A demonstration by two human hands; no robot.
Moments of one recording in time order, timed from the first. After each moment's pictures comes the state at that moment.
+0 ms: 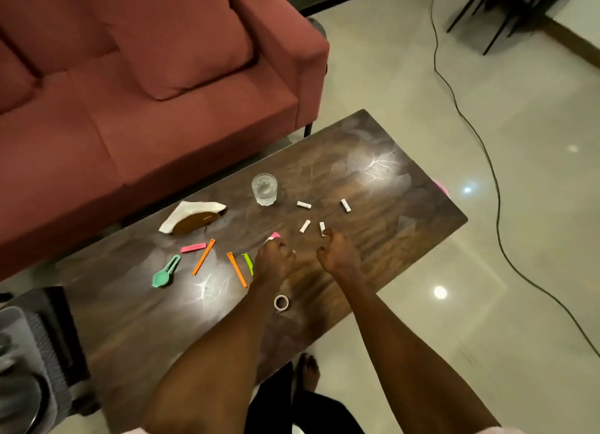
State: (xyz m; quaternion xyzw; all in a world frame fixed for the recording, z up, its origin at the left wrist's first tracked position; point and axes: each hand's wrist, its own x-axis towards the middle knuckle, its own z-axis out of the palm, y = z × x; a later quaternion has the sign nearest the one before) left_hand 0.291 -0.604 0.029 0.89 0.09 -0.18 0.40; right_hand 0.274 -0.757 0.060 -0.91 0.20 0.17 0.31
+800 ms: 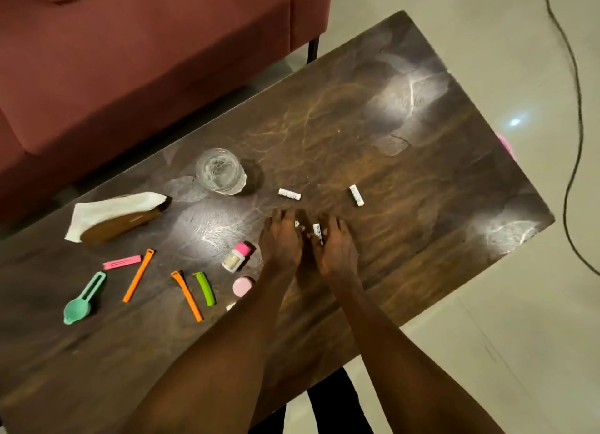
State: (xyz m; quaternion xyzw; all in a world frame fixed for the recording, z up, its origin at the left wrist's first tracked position) left_hand 0.422 -0.714 -0.155 0.95 0.05 -0.21 0.21; right_hand 0.383 -0.821 -0.155 -0.90 0.21 0.18 0.32
